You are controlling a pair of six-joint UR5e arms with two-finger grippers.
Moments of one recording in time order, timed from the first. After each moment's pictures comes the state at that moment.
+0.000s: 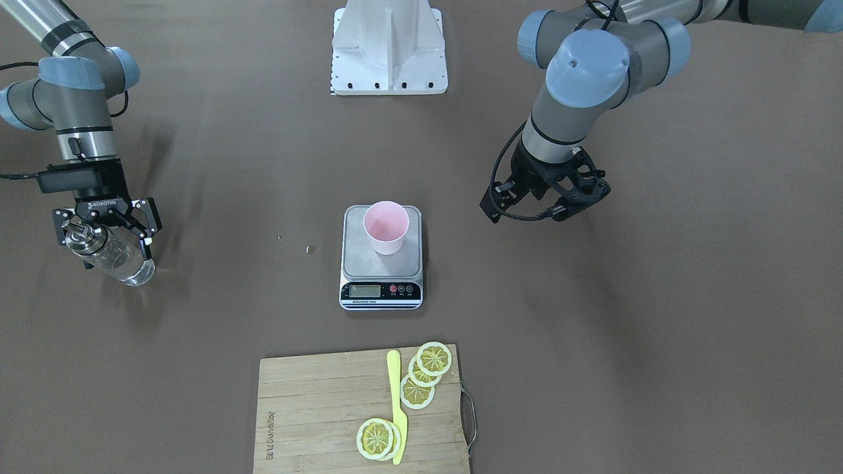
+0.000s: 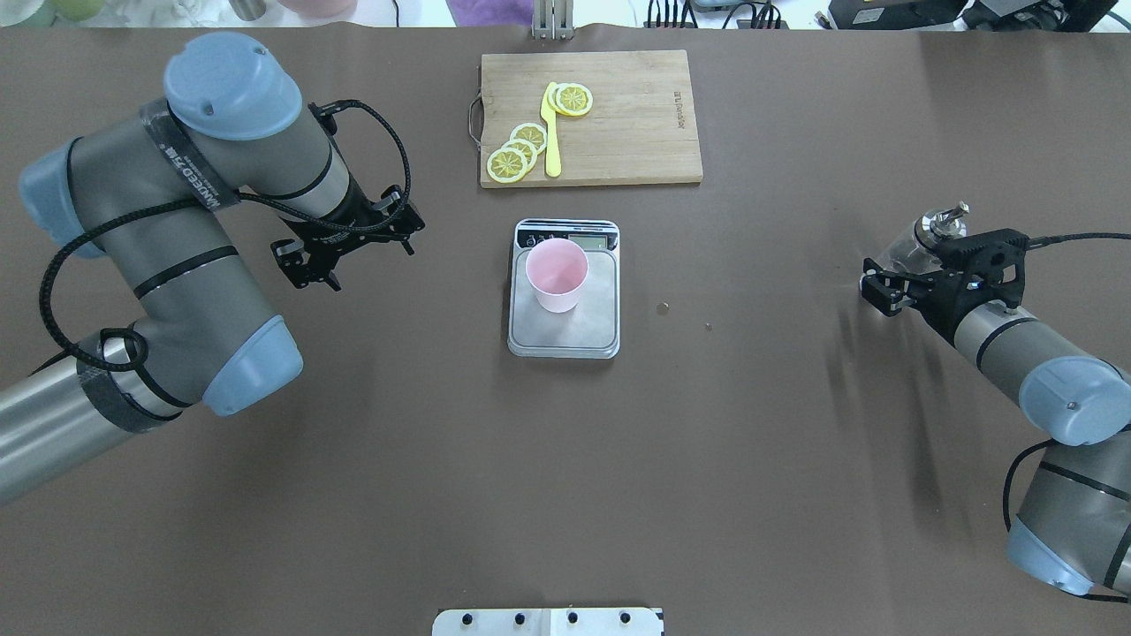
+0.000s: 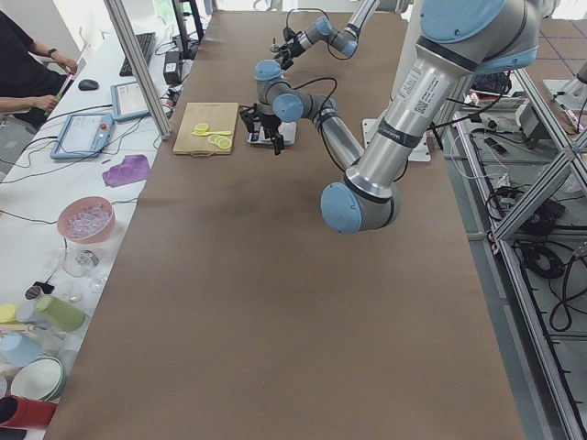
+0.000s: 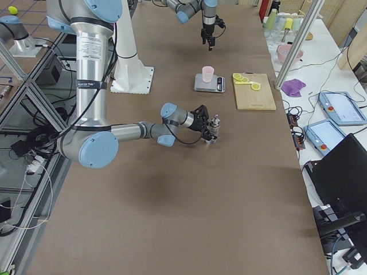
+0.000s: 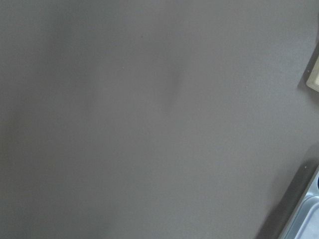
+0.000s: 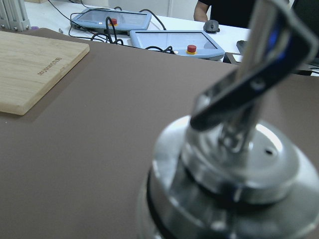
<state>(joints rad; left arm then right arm) -0.75 -2.16 -1.76 -1.51 -2.07 -1.52 0.57 -1.62 1.60 -0.41 1.15 0.90</state>
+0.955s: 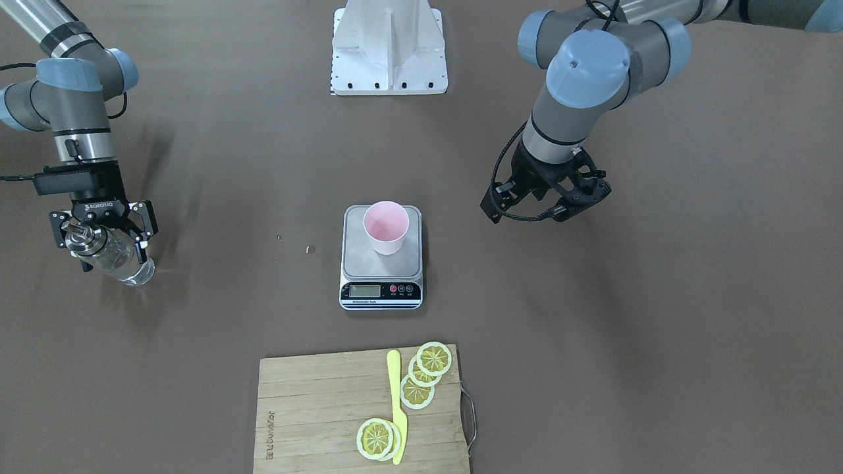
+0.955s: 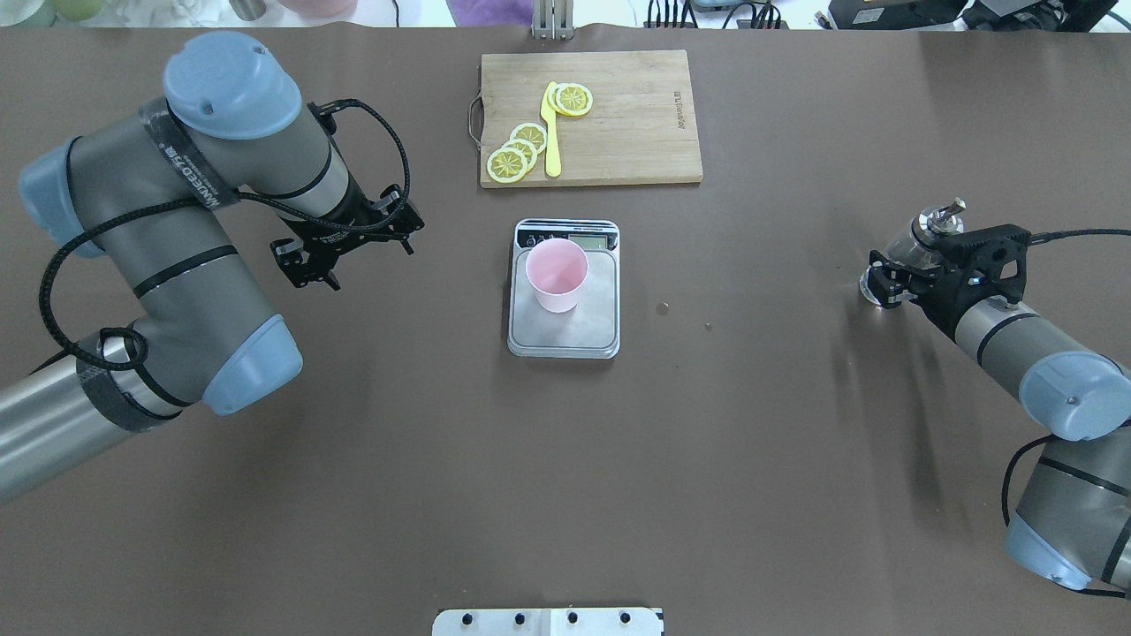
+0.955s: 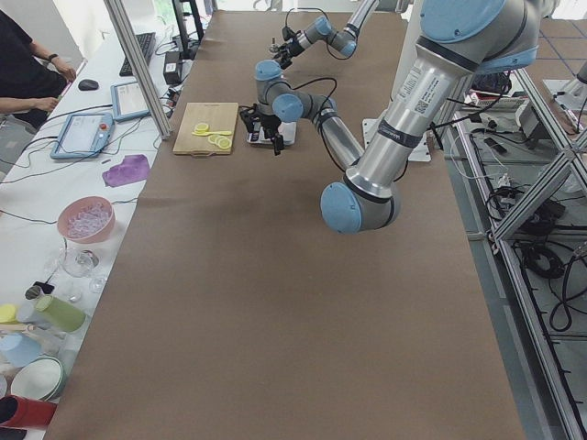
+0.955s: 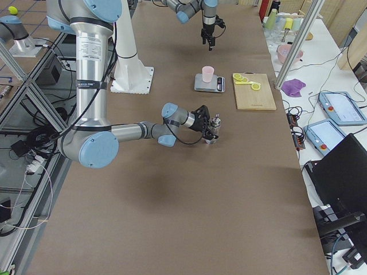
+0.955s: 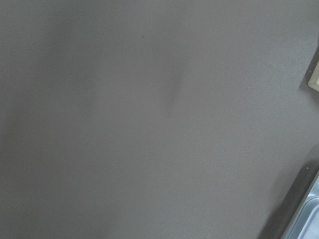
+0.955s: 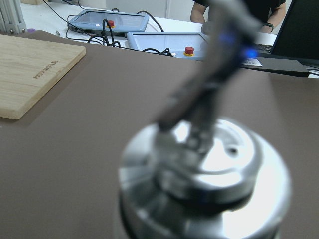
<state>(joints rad) -0.75 -2.16 -1.76 -1.51 -2.07 -1.52 0.58 -1.61 1.59 -0.42 1.15 0.90</state>
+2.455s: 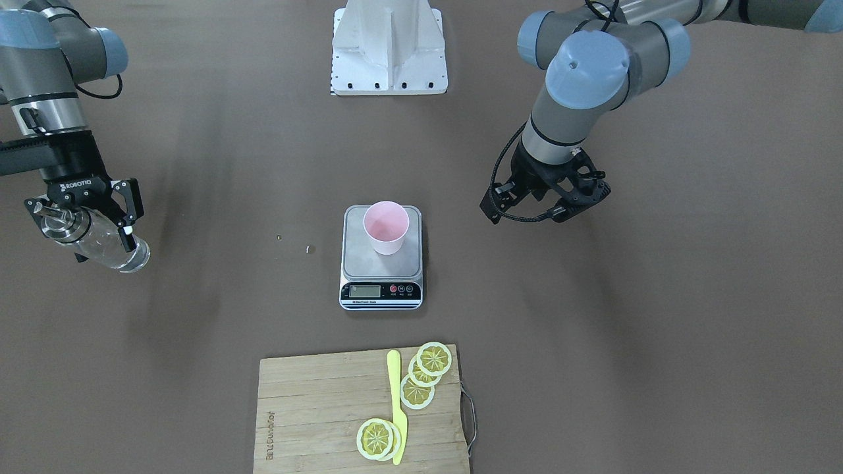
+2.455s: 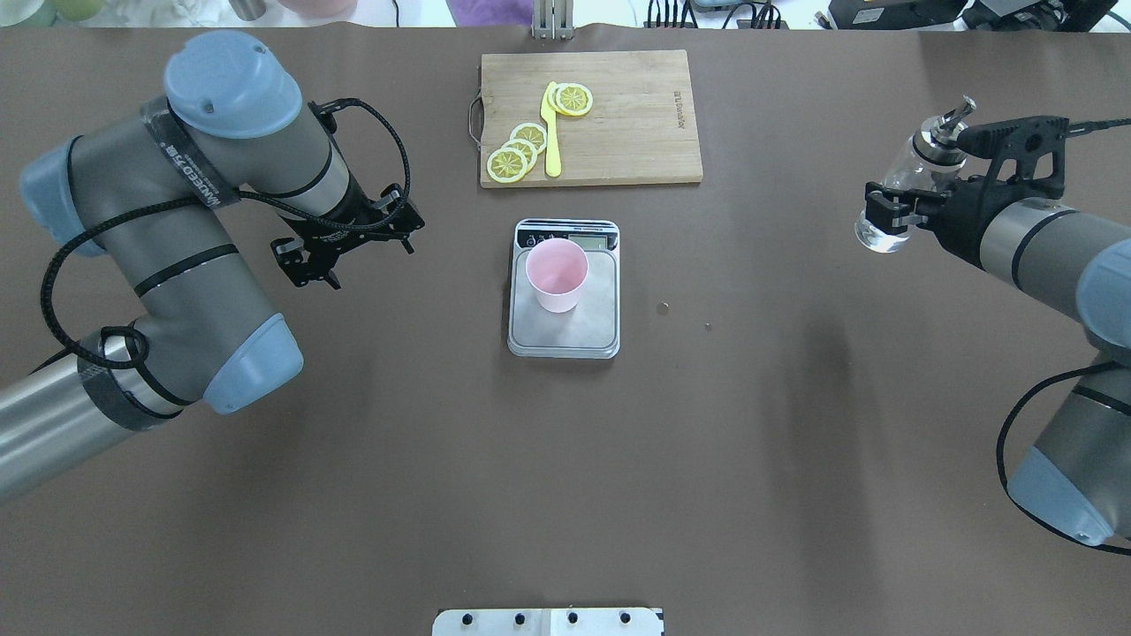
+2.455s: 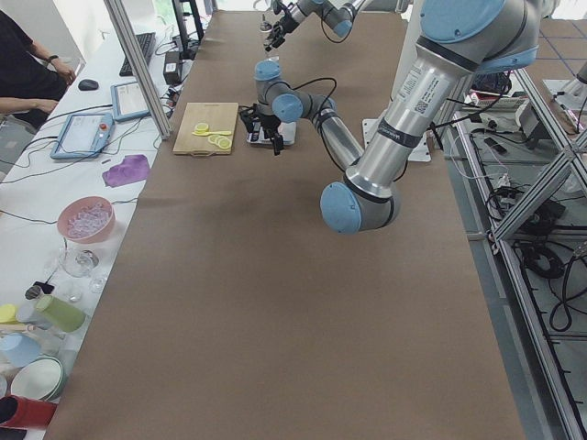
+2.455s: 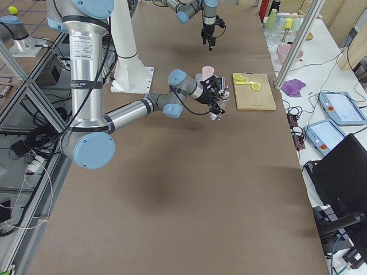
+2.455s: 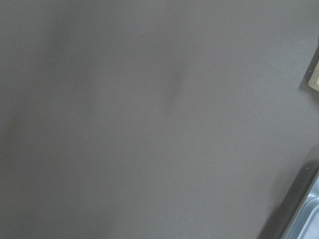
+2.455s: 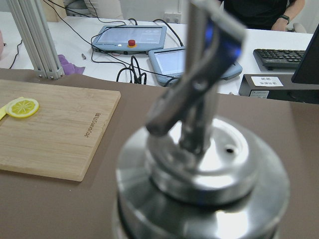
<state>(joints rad) -0.75 -2.16 -1.75 -1.51 -2.07 -1.52 0.73 -1.55 1.96 -0.86 1.37 0.90</state>
